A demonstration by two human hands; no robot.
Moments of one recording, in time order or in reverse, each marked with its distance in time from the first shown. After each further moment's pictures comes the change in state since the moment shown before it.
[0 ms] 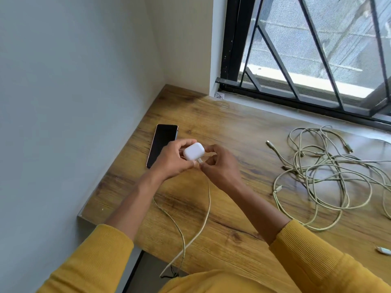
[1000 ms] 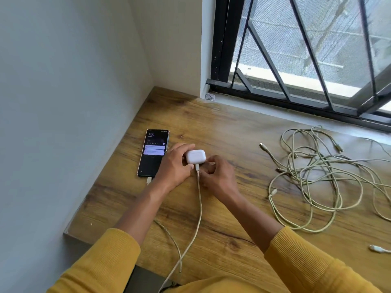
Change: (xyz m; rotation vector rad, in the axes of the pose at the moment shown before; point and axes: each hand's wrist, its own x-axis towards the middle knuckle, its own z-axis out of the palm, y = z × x) left_hand 0.024 -0.015 0.032 0.212 0.090 0.101; right_hand 0.009 0.025 0.011 -0.008 0.113 0.084
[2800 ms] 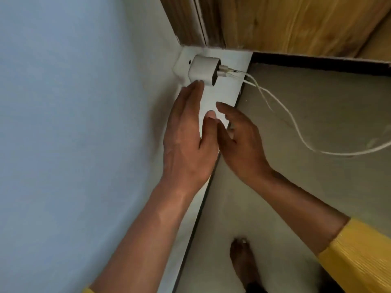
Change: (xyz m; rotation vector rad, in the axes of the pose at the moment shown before) left_hand -0.338 -0.368 0.033 0.176 0.331 0.061; right_hand -0.208 0.211 0.461 0.269 -0.015 -0.332
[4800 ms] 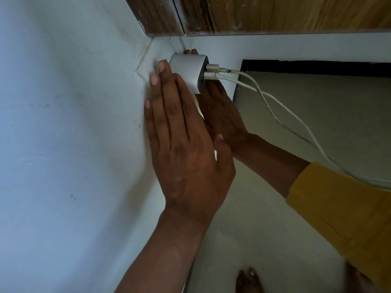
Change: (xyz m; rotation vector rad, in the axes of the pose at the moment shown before) left_hand 0.021 -0.026 0.061 0.507 0.200 0.172; right_hand 0.135 0.083 0.051 -0.393 0.070 -0.551
